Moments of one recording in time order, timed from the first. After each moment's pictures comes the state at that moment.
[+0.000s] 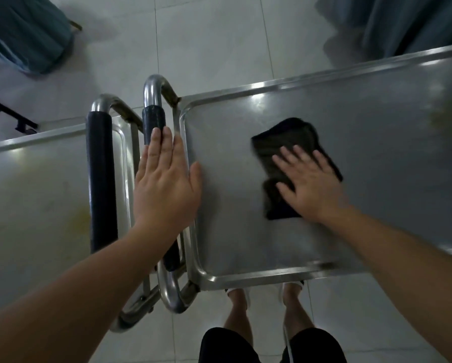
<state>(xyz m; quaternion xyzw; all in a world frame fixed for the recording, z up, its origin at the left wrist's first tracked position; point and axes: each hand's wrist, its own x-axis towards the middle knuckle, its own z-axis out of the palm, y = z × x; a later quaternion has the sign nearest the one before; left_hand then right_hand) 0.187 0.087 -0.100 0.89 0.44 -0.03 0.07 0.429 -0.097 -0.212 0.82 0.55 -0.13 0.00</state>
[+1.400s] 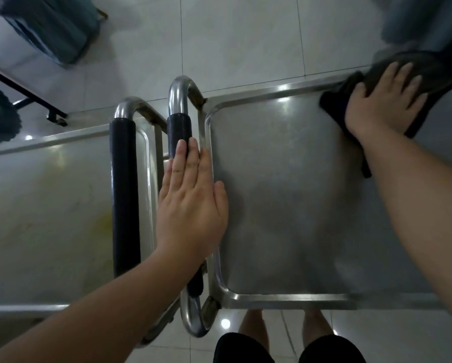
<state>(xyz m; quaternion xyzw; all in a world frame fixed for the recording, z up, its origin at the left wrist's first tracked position) 0.188 0.087 -0.101 0.89 0.45 -0.02 0.10 0.551 0.046 -0.210 0.97 0.16 -0.14 -0.07</state>
